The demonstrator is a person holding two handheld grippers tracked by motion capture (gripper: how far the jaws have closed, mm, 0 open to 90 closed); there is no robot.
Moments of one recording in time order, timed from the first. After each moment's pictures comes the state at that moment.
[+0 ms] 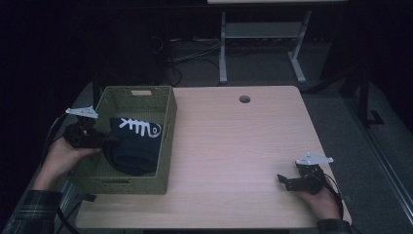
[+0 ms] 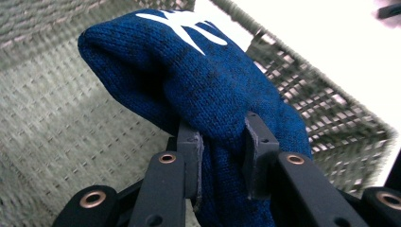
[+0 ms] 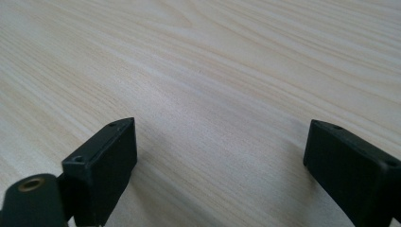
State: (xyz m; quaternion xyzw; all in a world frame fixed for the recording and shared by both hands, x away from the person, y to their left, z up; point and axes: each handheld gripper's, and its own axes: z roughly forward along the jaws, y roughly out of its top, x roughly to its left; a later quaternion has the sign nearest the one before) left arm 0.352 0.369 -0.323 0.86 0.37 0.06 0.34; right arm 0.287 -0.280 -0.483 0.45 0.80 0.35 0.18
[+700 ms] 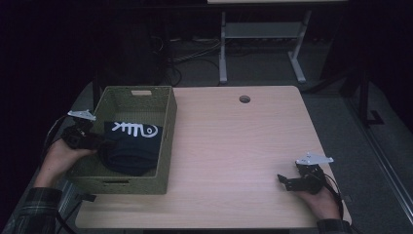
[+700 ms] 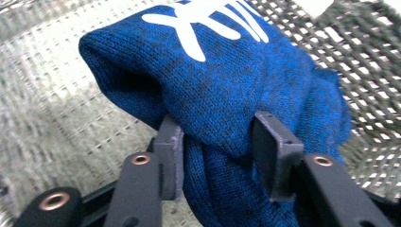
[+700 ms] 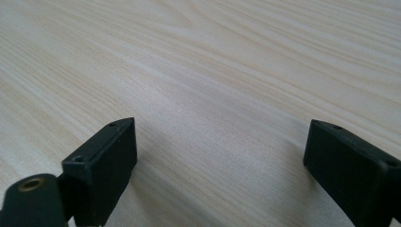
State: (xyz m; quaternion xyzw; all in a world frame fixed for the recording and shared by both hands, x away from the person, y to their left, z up) left arm 0.368 0.394 -0.348 0.86 0.42 0.08 0.29; right arm 0.287 -0.280 -0.483 0.45 0.80 0.35 0.18
